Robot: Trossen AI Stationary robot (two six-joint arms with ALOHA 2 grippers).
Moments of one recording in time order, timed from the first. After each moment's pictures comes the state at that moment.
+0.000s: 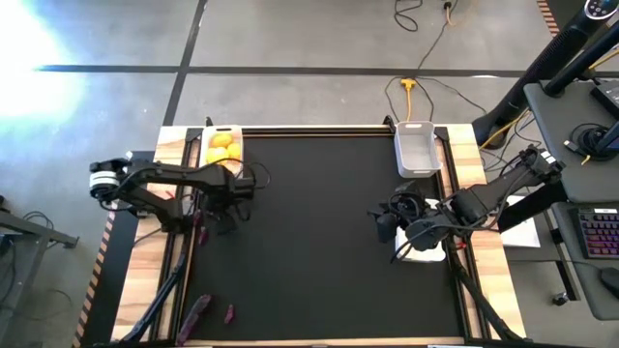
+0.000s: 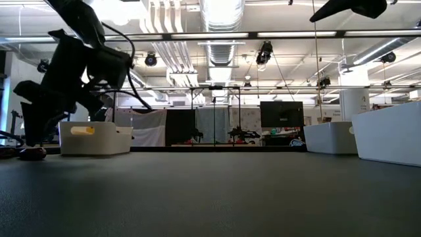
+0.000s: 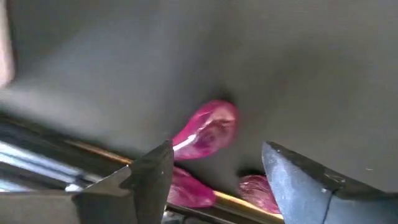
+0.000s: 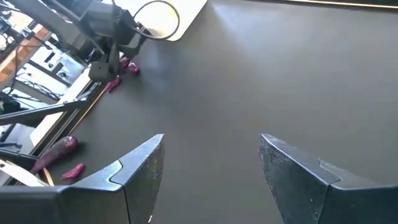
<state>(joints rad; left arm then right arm) 0.25 1.37 0.69 -1.15 -0.02 -0.24 0.48 1.20 1.15 -0.85 0.73 1.31</state>
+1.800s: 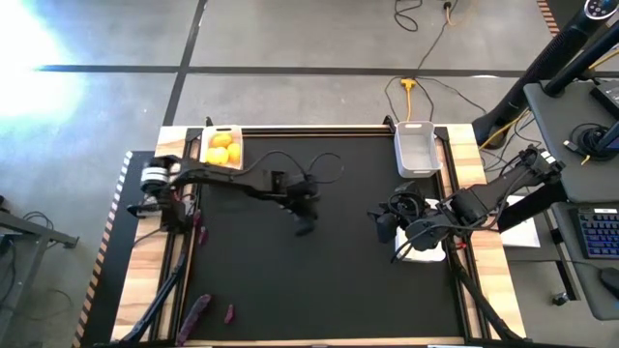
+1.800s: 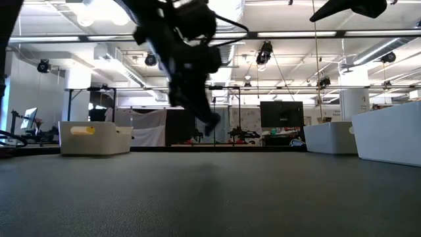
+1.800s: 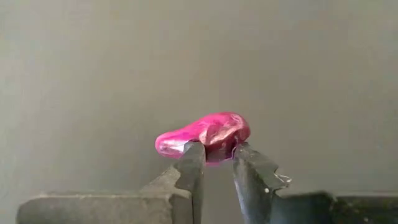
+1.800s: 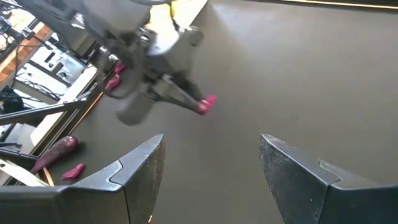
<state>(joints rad) 0.09 1.80 1.22 -0.42 0.08 -0.21 0.48 1.20 1.15 -0.85 0.73 1.31</state>
